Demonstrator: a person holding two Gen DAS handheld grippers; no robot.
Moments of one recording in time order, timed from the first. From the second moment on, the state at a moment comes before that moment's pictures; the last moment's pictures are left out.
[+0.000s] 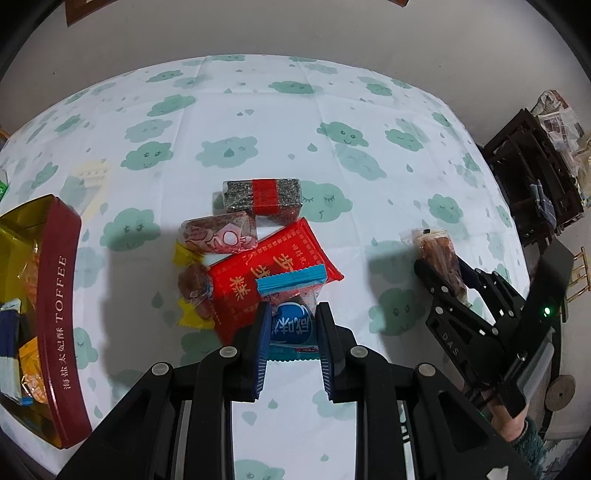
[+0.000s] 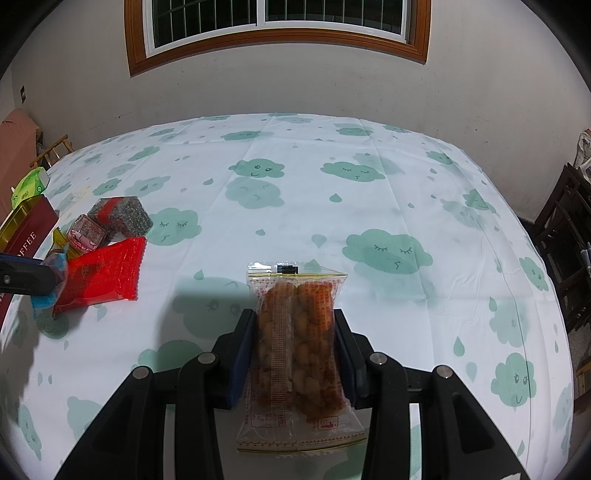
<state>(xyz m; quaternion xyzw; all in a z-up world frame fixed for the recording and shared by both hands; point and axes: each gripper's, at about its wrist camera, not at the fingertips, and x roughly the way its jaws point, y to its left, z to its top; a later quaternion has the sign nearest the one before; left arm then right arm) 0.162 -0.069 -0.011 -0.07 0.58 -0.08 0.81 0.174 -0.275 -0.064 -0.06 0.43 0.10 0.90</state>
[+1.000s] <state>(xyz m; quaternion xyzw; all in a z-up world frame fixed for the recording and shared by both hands) 0.121 0.095 0.050 -0.12 0.52 0.03 0.85 0.175 -0.274 -0.063 -0.06 0.43 0.10 0.90</state>
